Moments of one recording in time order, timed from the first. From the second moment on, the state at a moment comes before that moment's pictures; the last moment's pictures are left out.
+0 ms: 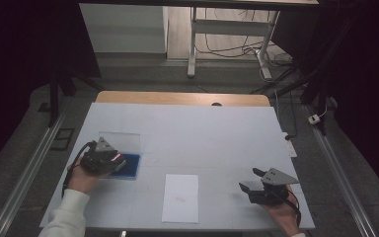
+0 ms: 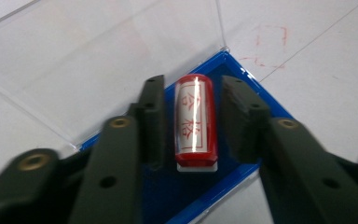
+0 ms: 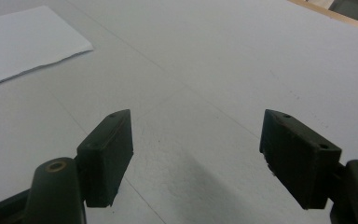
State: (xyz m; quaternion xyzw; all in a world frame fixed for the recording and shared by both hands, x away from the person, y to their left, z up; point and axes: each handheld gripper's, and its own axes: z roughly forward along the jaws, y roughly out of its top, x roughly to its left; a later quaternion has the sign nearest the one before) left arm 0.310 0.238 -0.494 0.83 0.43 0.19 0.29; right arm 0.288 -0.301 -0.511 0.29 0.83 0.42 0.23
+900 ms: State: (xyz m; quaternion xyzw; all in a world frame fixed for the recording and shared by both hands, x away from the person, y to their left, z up) left arm 0.300 0.246 -0.478 0.82 0.43 0.18 0.33; right arm 0.286 -0.302 -0.511 0.29 0.83 0.42 0.23
